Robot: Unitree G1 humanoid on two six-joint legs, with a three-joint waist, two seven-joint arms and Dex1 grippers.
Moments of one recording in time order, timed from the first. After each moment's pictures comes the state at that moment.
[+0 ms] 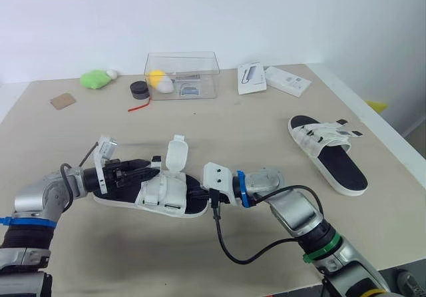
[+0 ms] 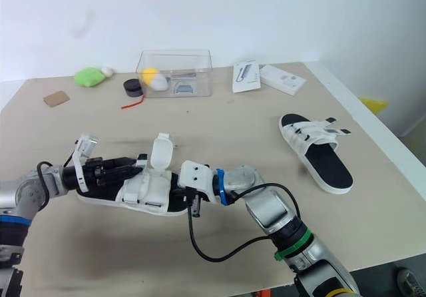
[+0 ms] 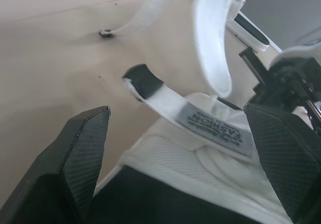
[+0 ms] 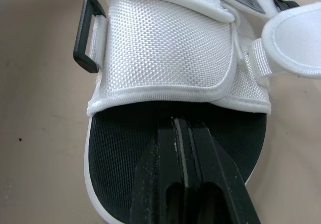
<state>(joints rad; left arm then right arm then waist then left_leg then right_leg) -0.41 0.72 0.09 0.26 -0.70 0.75 -1.11 -0.51 -0.40 0.51 -0.13 0.05 0.42 0.97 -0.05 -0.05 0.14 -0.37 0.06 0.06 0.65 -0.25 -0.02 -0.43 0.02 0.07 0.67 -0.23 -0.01</state>
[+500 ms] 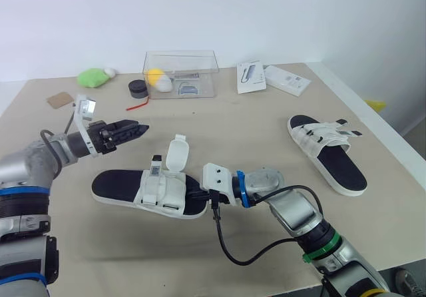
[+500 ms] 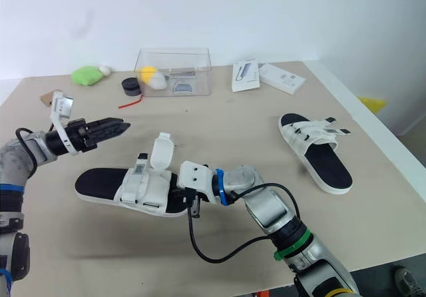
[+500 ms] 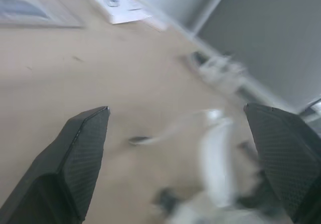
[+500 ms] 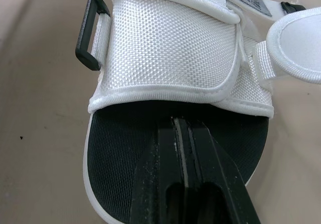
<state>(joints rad) -0.63 0.72 0.15 0.38 -0.60 0.62 -1.10 -0.51 -0.40 0.51 -0.13 0.05 0.41 0.98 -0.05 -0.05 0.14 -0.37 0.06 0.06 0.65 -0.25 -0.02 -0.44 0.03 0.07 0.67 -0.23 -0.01</state>
